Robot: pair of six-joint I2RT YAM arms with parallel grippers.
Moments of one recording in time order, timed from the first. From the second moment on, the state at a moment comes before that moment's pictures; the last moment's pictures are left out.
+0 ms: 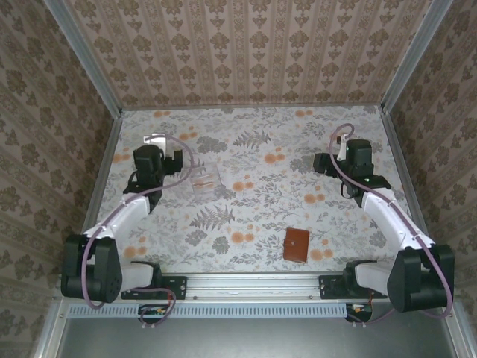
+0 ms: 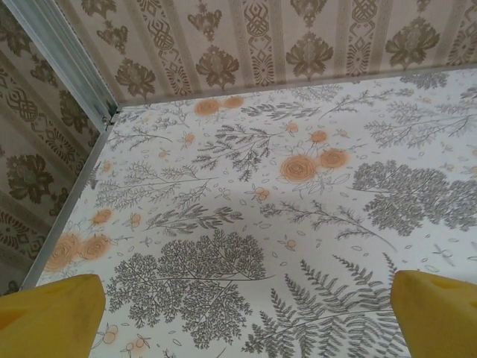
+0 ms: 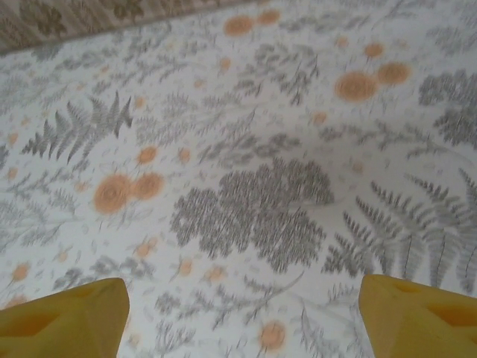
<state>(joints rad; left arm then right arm) -0.20 1.25 0.72 0.09 -0.24 0.01 0.06 1.19 0.81 -0.30 -0.04 0.22</state>
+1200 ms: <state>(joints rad) -0.26 1.81 1.28 -0.74 0.09 -0.45 0.21 1.23 0.98 -0.70 -0.06 0.35</state>
